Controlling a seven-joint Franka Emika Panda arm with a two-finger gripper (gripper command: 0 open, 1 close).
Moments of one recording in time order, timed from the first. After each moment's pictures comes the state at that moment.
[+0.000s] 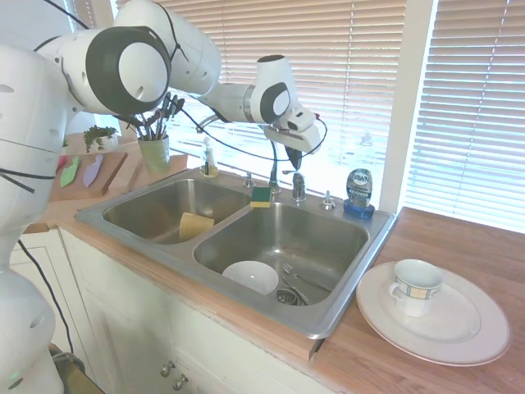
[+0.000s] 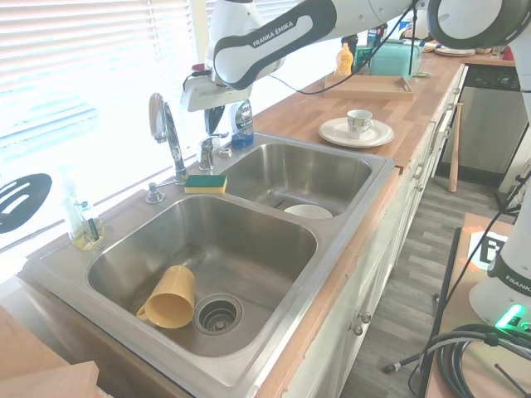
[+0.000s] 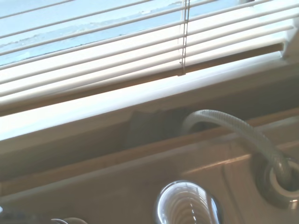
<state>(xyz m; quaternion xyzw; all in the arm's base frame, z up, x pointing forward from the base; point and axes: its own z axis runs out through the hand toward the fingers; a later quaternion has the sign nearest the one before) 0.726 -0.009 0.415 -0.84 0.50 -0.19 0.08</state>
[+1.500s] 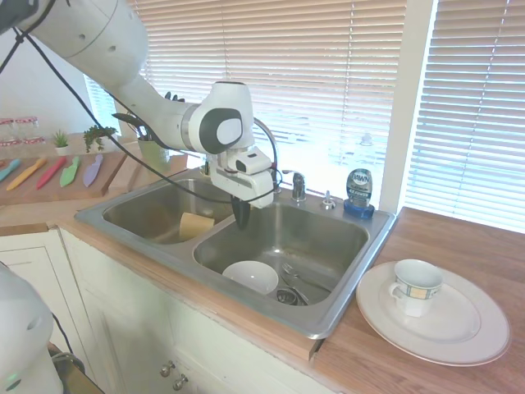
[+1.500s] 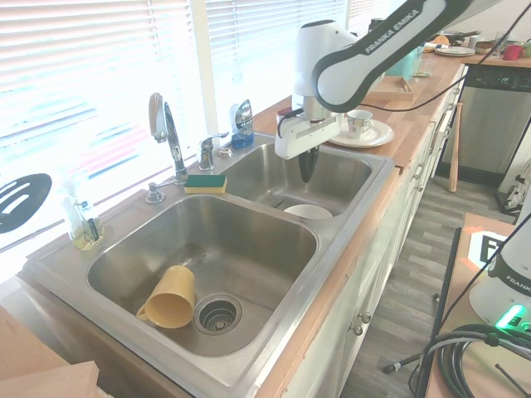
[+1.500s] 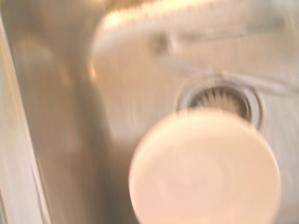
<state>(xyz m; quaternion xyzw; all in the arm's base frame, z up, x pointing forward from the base) 0.469 -0.009 0.356 -0.87 0.50 -0.02 0.00</state>
